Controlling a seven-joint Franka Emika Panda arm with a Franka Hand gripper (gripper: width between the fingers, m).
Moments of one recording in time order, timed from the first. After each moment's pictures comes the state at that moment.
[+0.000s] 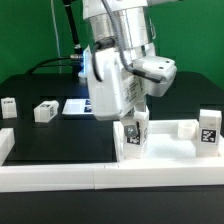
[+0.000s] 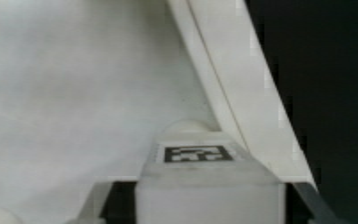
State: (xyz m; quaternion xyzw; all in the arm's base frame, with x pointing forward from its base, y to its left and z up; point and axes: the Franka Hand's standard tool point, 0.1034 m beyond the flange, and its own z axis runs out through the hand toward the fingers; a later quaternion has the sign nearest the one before) arm 0.626 0.008 0.069 -0.53 0.84 0.04 0.10
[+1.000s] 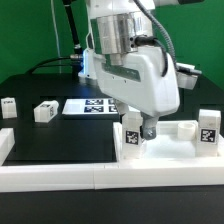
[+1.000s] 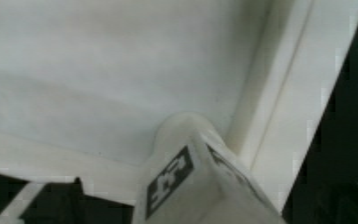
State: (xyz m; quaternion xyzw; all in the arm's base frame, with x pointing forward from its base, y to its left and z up) arm 0.621 0.009 0.066 -0.85 0.53 0.00 0.06
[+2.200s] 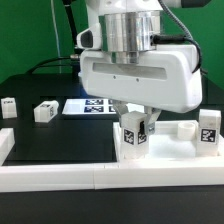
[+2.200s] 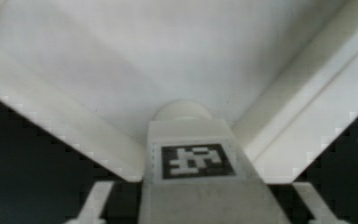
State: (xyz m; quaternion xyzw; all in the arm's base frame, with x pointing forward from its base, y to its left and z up) arm 0.623 0.011 0.067 -0.88 0.48 -0.02 0.04
